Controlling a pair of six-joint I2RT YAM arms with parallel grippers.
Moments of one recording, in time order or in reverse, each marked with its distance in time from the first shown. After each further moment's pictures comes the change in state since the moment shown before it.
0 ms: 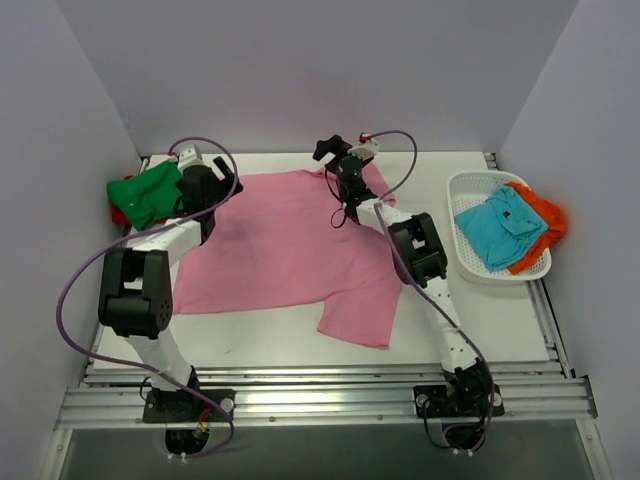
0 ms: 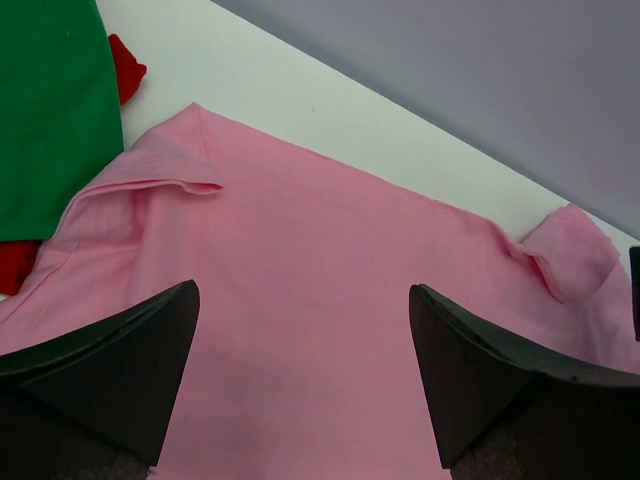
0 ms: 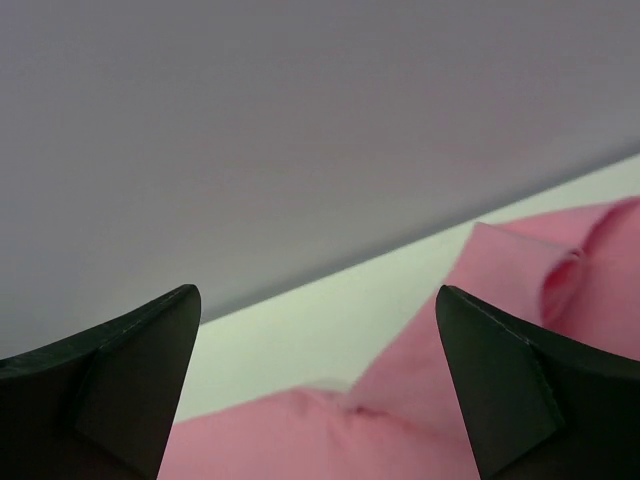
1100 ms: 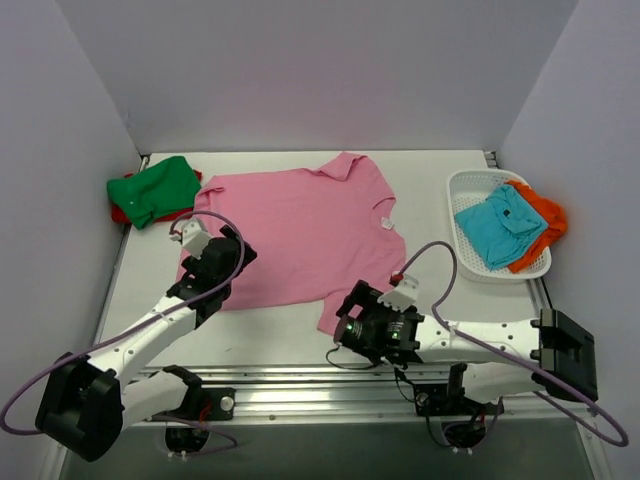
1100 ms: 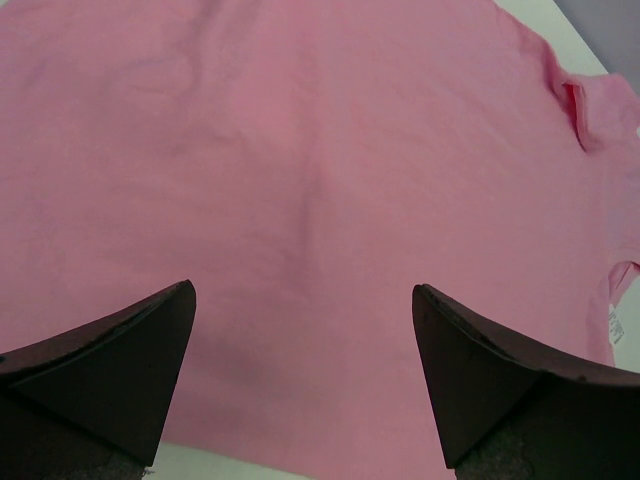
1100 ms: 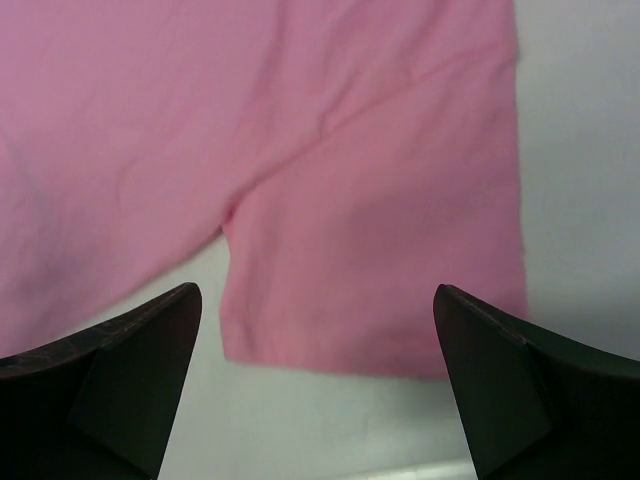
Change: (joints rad) left arm -0.356 -0.673 -0.543 -0.388 -0.394 -0.395; right arm 0.803 -1.438 -1.429 -1.248 0.617 0.909
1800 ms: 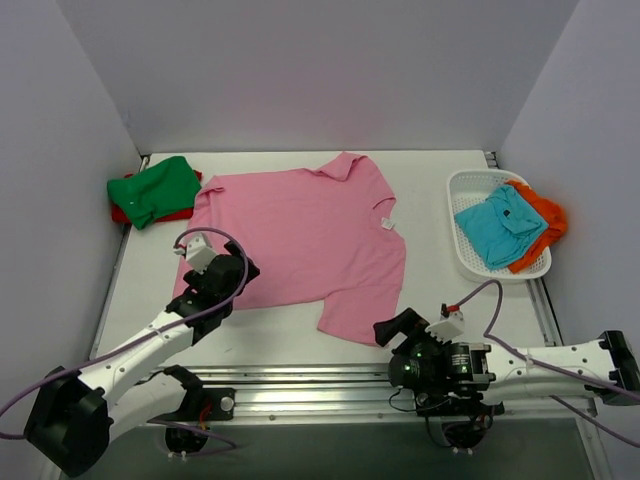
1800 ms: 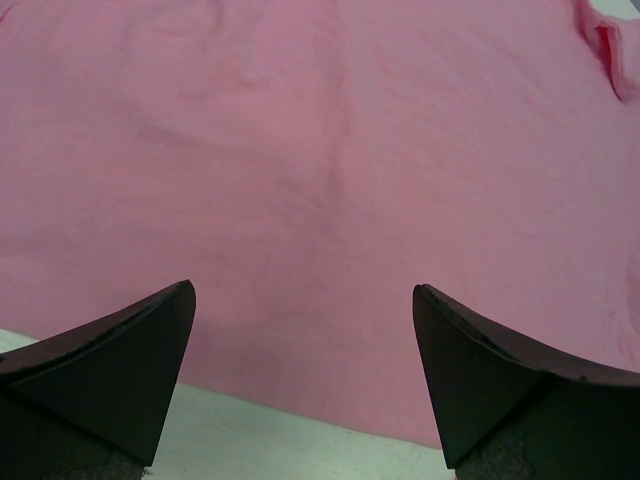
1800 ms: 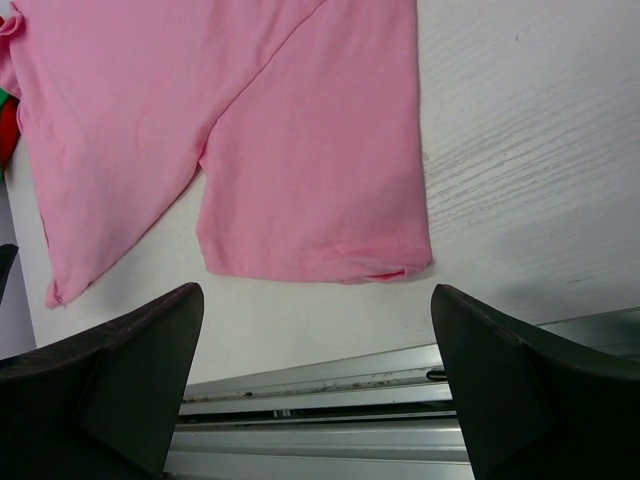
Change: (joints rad) left arm -0.106 -0.122 -0.095 -0.072 -0.056 -0.024; right arm 0.277 -0.566 -0.307 -0.294 -0.052 0.411
